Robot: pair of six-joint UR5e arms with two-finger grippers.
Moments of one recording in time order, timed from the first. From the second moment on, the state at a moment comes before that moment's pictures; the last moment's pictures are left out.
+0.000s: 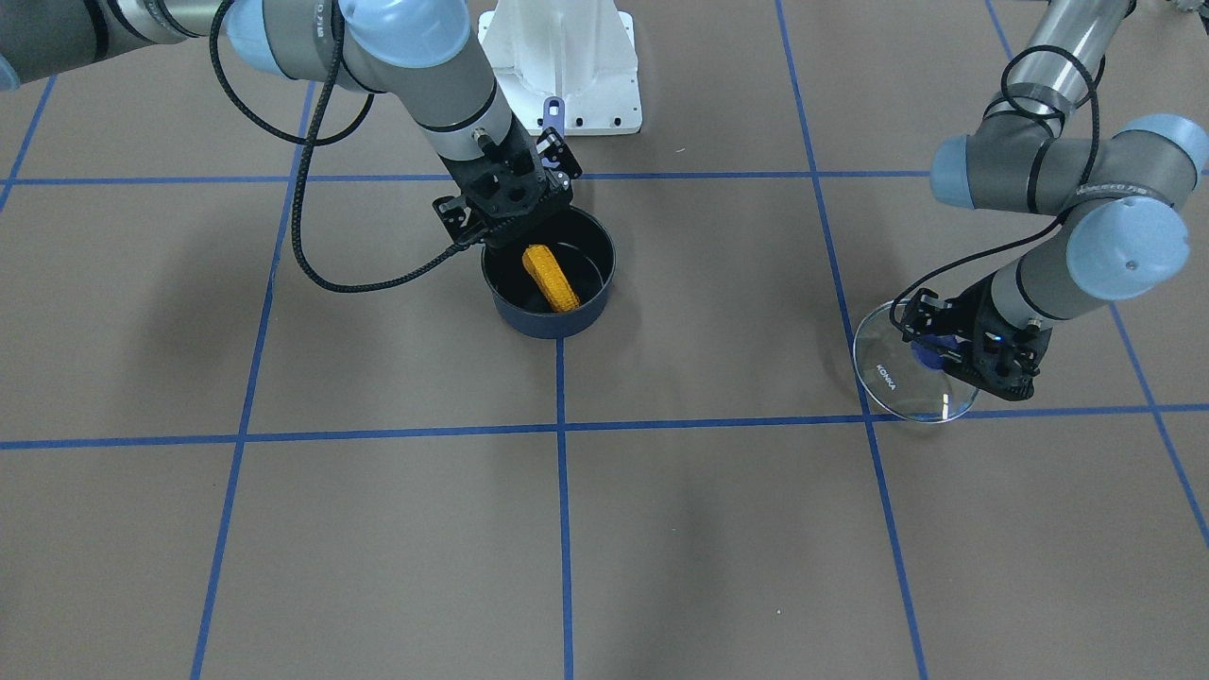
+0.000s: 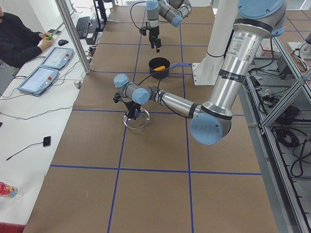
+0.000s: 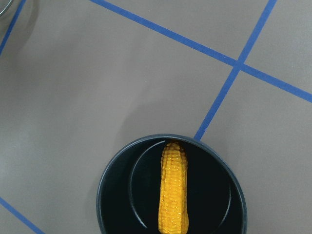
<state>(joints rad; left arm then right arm) -0.99 -1.89 -1.53 -1.67 -2.32 -0.21 0.63 -0.81 1.76 -1.64 2.15 0.69</state>
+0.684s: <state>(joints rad) -1.00 -1.88 -1.53 -1.67 -2.32 -0.21 0.63 -0.82 1.76 -1.64 2.14 0.69</state>
